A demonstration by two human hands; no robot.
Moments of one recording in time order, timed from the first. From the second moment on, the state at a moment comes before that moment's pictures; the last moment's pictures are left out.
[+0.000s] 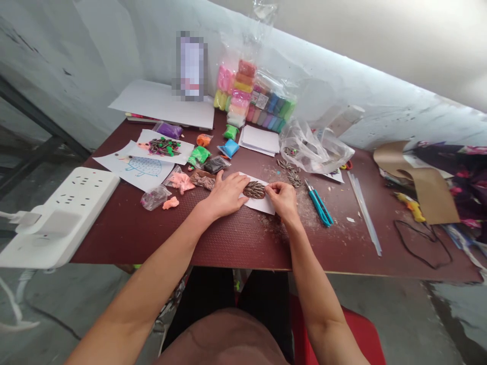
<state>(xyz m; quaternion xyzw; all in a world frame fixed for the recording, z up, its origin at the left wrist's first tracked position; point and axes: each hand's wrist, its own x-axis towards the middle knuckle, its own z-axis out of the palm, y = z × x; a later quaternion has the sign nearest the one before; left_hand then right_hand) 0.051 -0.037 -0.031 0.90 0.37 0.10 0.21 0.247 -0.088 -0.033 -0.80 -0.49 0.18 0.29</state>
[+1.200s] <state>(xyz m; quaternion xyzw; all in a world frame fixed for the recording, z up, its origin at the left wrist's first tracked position) 0.052 -0.038 -0.026 0.90 0.37 0.09 0.20 0.304 -0.080 -0.022 -0.83 -0.50 0.02 0.24</state>
